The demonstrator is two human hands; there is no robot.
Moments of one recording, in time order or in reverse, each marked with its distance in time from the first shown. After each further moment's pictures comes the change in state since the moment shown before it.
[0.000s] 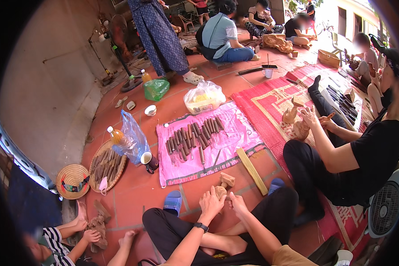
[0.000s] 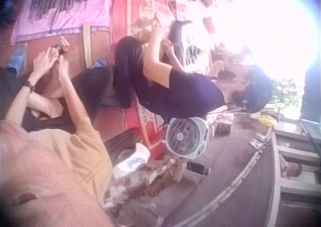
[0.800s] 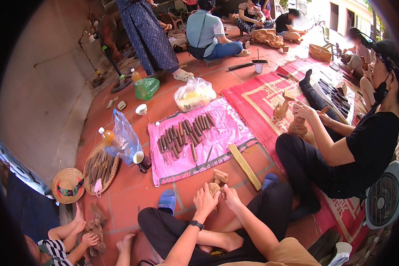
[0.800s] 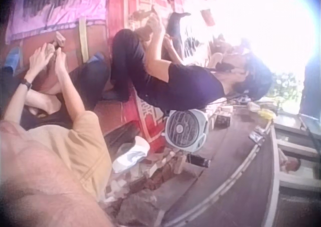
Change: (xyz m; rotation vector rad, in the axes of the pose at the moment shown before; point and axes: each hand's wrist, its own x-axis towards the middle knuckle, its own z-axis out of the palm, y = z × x) left_hand -0.003 0.005 0.005 -0.015 0.027 0.045; right_hand 0.015 0.004 -0.008 0.190 0.018 -0.037
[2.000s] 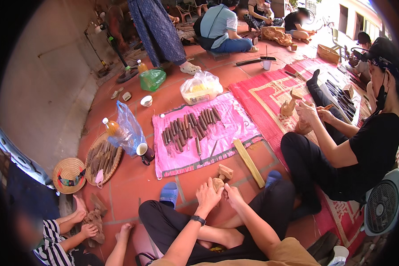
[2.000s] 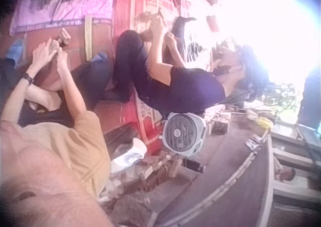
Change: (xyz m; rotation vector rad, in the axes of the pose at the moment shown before) left_hand 0.003 0.000 -0.008 0.005 -0.053 -0.033; right_hand -0.010 -0.003 0.010 -0.098 0.033 0.101
